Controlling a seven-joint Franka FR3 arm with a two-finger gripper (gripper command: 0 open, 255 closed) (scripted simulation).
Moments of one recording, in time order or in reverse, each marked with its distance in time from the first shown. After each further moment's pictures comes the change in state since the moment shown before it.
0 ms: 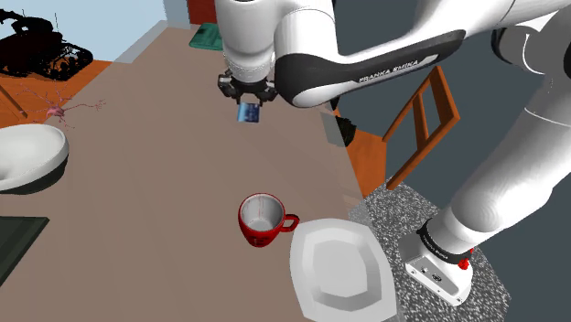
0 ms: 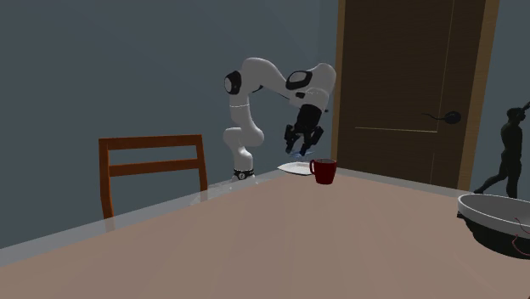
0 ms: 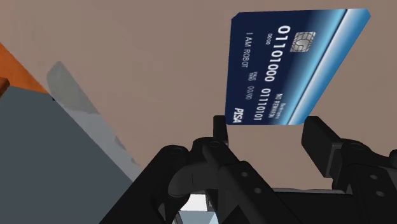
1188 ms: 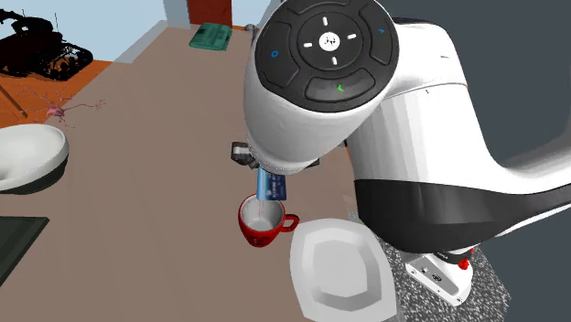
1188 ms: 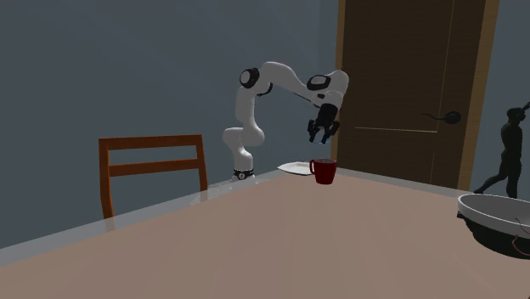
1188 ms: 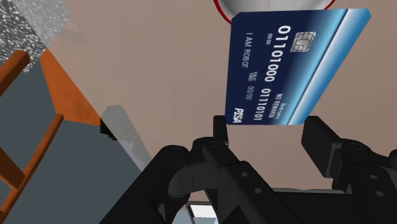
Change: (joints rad) arm 0.118 -0.425 0.146 -0.199 0.411 -0.070 0.109
